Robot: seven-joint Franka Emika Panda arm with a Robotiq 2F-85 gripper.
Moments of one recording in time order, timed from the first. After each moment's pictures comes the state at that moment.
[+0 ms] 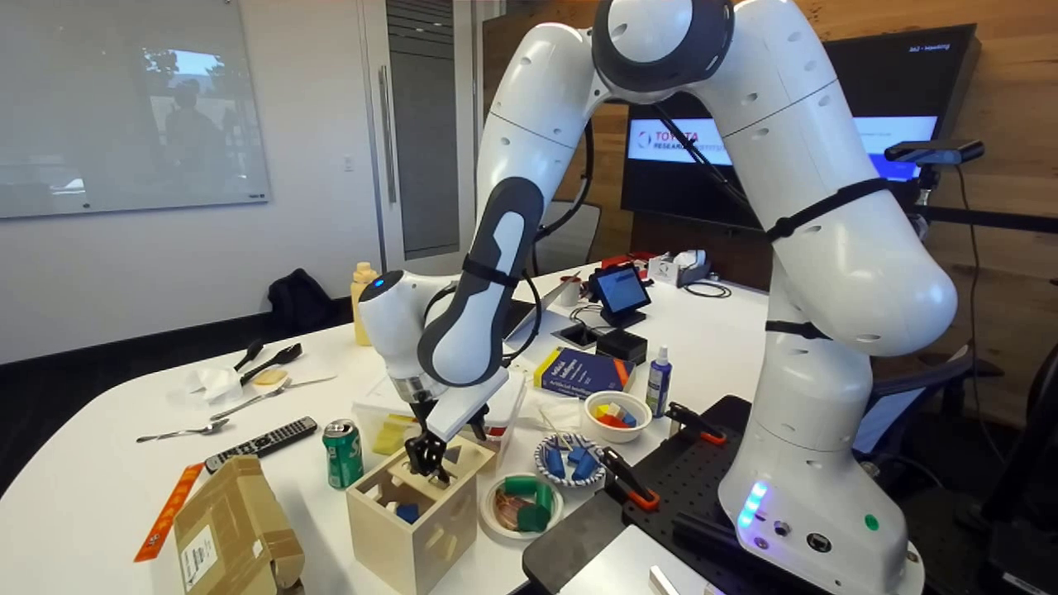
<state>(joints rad) 0.54 0.55 0.03 -2.23 -0.40 2.51 0.77</state>
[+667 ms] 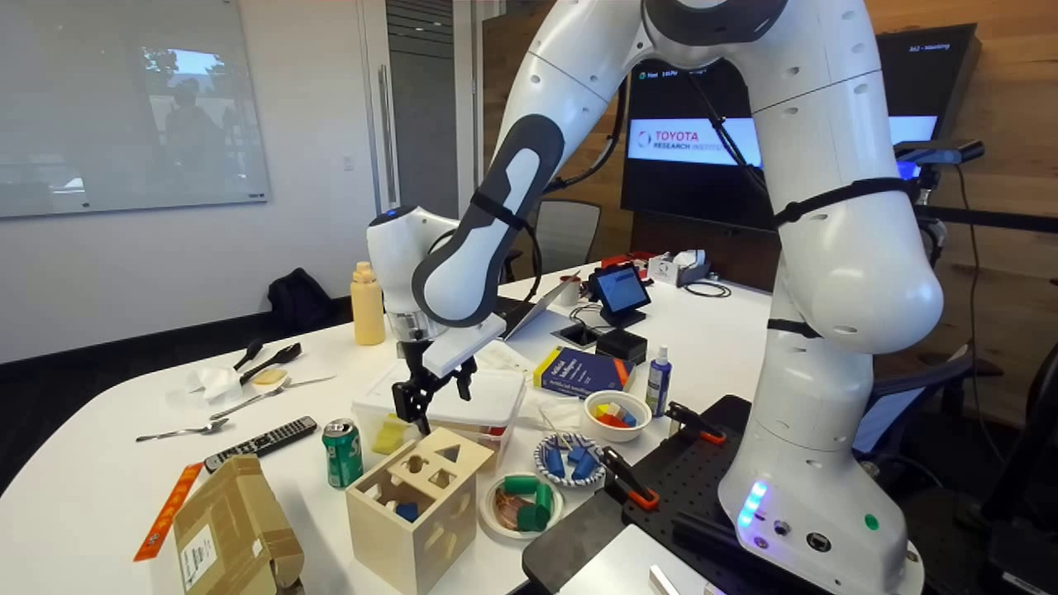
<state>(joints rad) 0.43 0.37 0.11 -2.28 -0.30 2.51 0.59</state>
